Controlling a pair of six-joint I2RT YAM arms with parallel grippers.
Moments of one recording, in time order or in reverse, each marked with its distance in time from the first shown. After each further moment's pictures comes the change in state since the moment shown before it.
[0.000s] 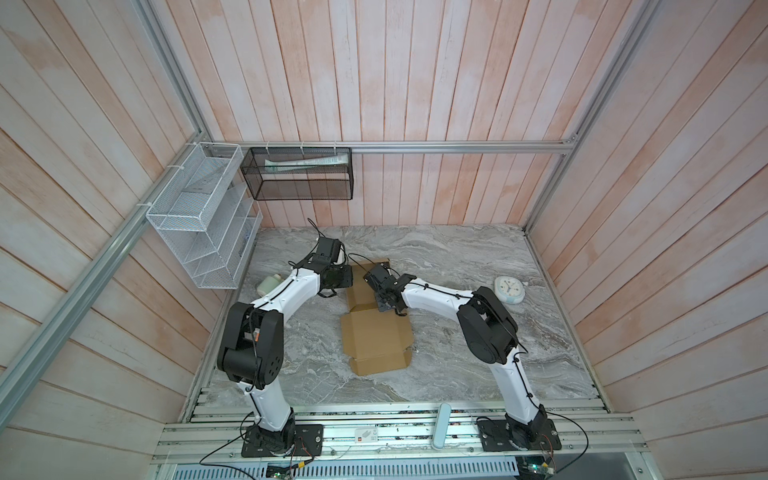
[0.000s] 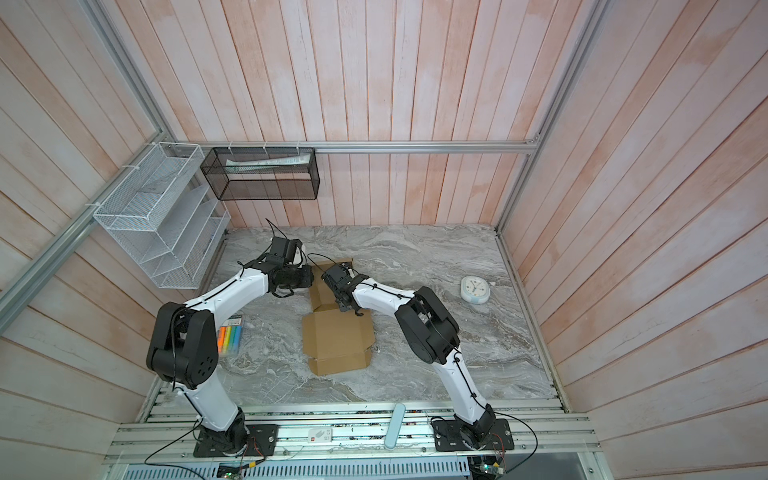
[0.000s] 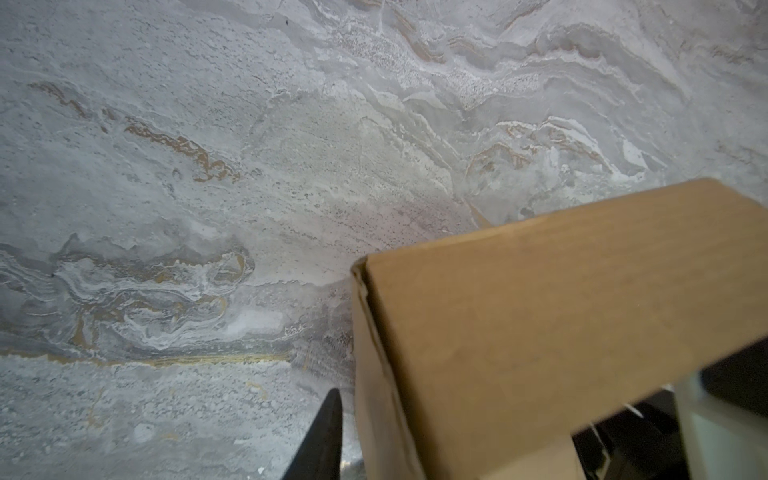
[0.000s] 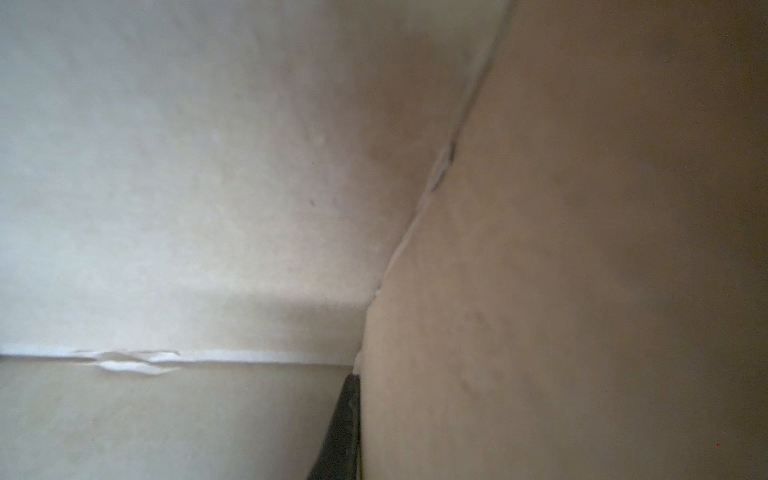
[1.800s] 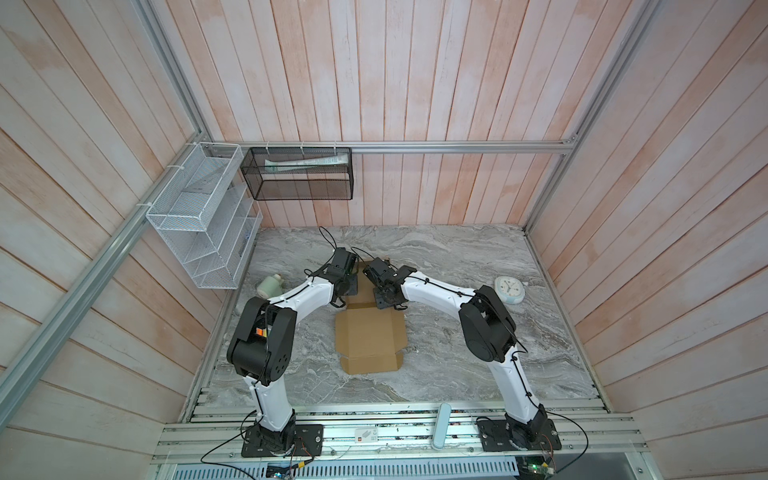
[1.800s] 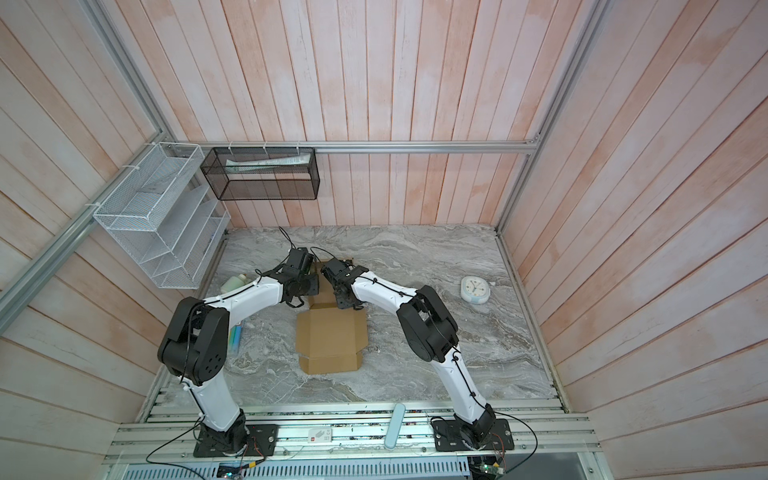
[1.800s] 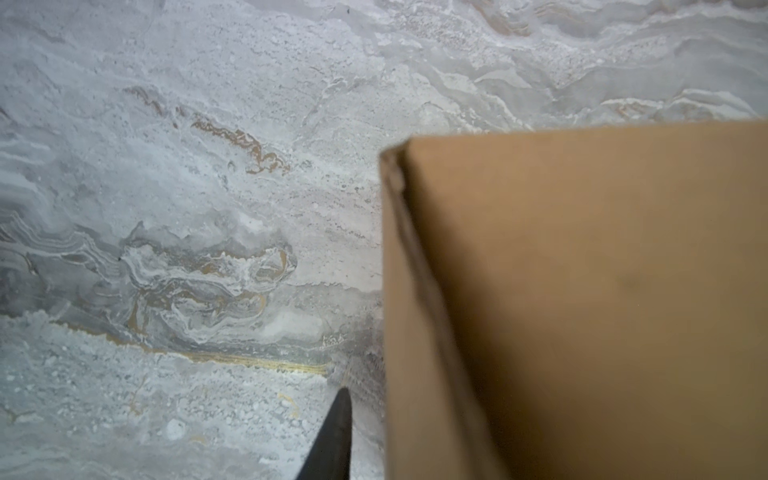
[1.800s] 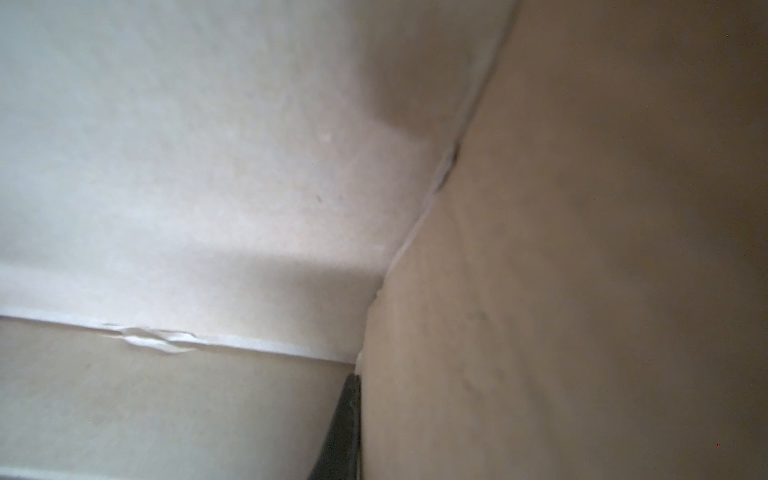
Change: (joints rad) left arm -0.094 0.060 -0.062 0.109 -0.305 -0.024; right arm -0.010 0.019 0.118 -0.157 -0.111 0.061
